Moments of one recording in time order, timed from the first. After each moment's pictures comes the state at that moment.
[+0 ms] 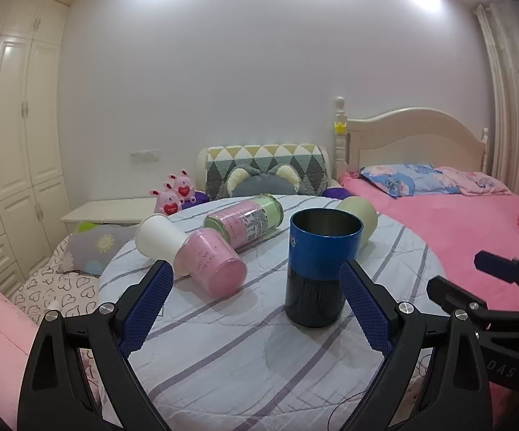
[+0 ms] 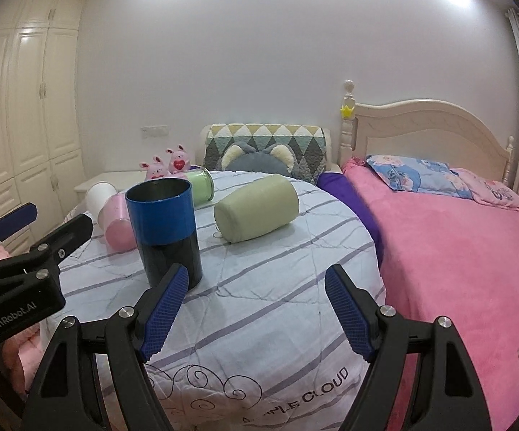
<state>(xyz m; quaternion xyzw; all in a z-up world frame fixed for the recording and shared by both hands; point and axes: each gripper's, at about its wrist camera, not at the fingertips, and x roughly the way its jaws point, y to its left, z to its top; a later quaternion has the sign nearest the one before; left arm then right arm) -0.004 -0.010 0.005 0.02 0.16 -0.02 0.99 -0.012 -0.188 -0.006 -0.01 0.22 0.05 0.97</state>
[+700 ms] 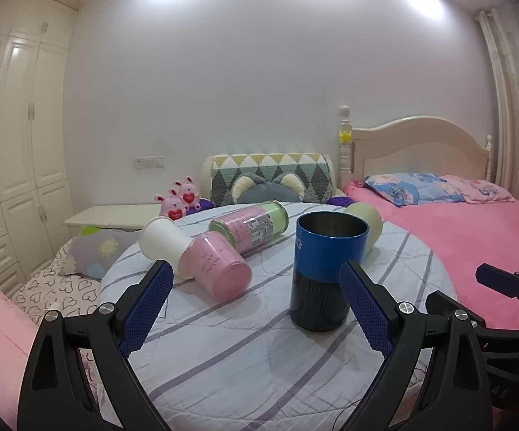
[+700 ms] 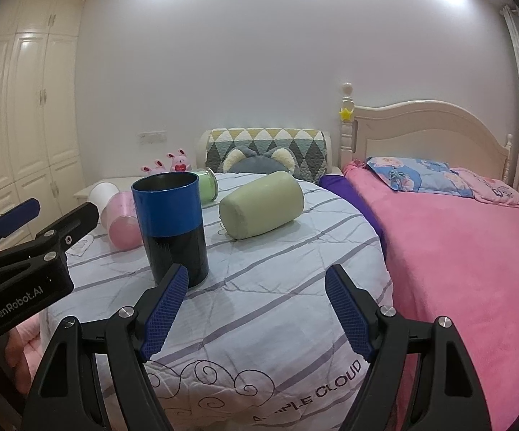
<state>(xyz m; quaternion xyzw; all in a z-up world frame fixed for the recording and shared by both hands) -0.007 -0.006 0.001 0.01 0.14 -0.01 0.99 -0.018 -0.184 -0.016 -0.01 0.20 0.04 0.98</state>
